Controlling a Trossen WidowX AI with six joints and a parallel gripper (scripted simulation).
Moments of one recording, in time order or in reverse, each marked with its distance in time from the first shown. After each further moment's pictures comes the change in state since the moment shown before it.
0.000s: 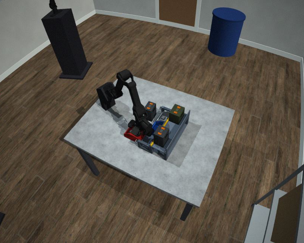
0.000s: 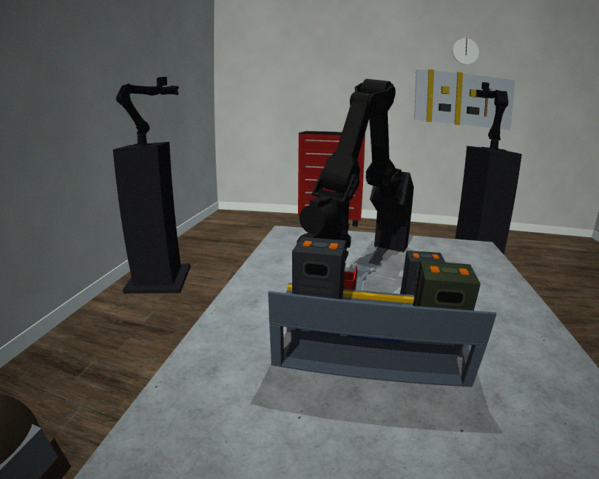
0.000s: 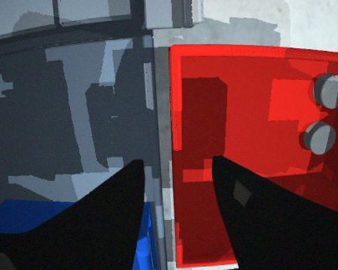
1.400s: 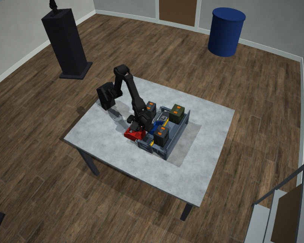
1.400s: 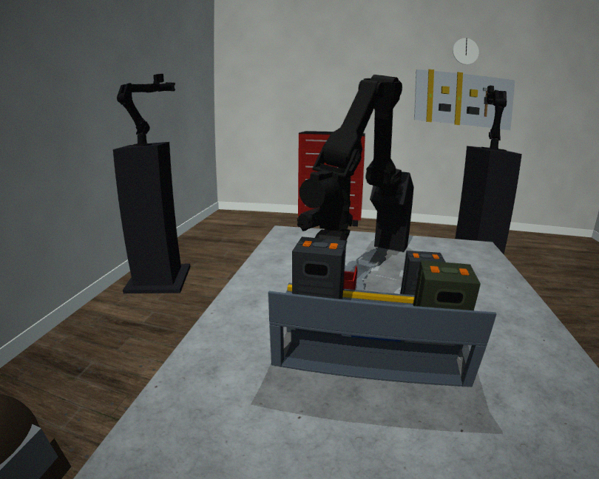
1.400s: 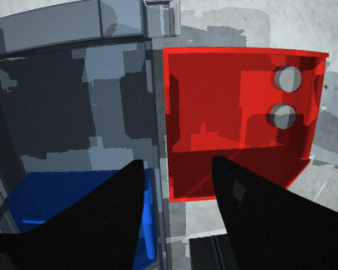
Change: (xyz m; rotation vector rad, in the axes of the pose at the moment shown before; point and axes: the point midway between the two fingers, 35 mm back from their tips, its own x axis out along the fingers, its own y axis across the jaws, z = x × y) arm -0.053 -0.002 0.000 0.008 -0.004 -0.013
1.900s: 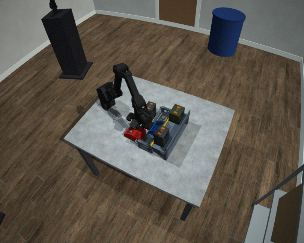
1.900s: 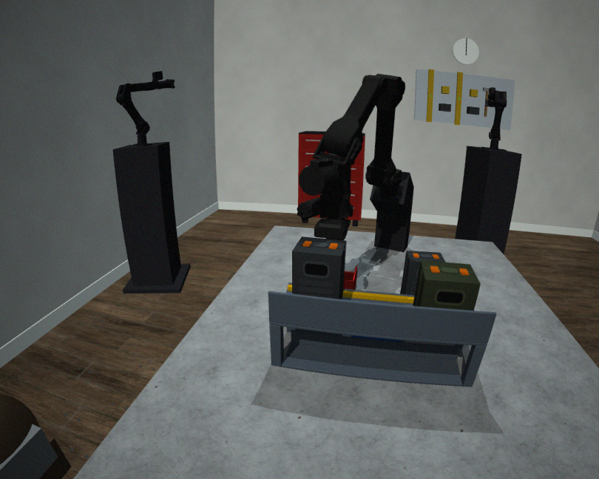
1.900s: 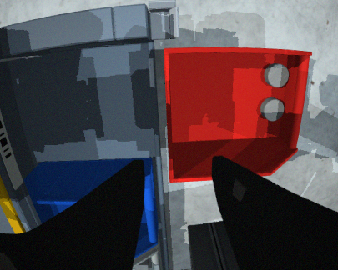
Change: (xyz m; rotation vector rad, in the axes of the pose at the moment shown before) arm -0.024 0.001 0.000 0.000 0.000 0.000
